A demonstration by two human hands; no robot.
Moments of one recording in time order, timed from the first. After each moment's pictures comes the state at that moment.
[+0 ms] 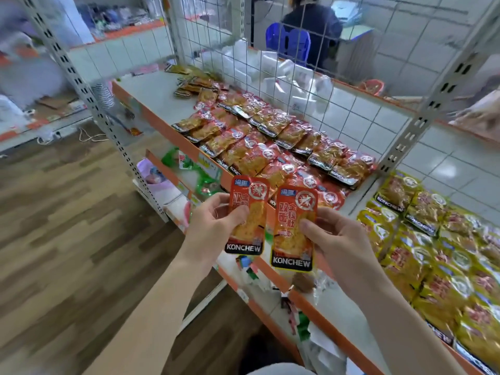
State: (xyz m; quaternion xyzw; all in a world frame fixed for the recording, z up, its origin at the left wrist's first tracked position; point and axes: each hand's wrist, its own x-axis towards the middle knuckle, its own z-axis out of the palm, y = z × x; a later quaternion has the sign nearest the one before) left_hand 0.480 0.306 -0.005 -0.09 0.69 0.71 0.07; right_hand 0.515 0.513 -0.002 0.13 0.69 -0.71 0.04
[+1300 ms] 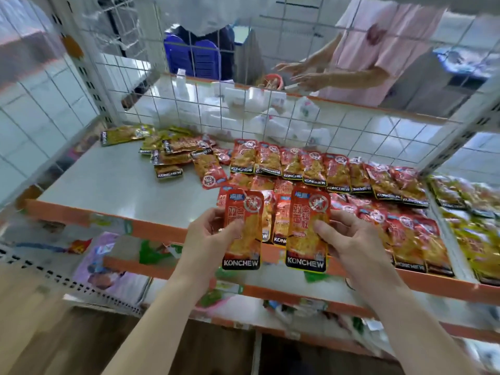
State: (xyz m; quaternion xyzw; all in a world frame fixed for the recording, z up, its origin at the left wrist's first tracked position) left_hand 0.140 0.091 -0.004 0.09 0.69 0.66 0.27; right_hand 0.282 0.277 0.000 0.33 0.66 -0.65 -0.18
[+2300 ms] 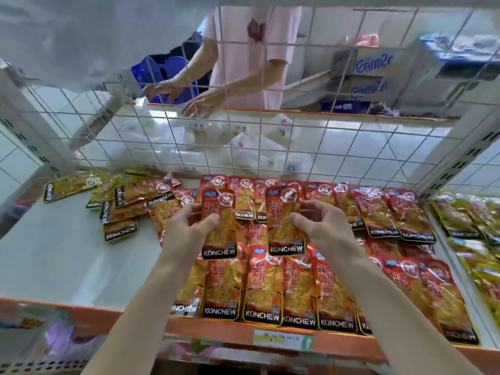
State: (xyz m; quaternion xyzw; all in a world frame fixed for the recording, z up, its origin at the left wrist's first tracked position) left_hand 0.042 0.213 -0.015 0.08 0.73 0.64 0.24; right_hand 0.194 0.395 -0.006 0.37 0.70 -0.59 -0.17
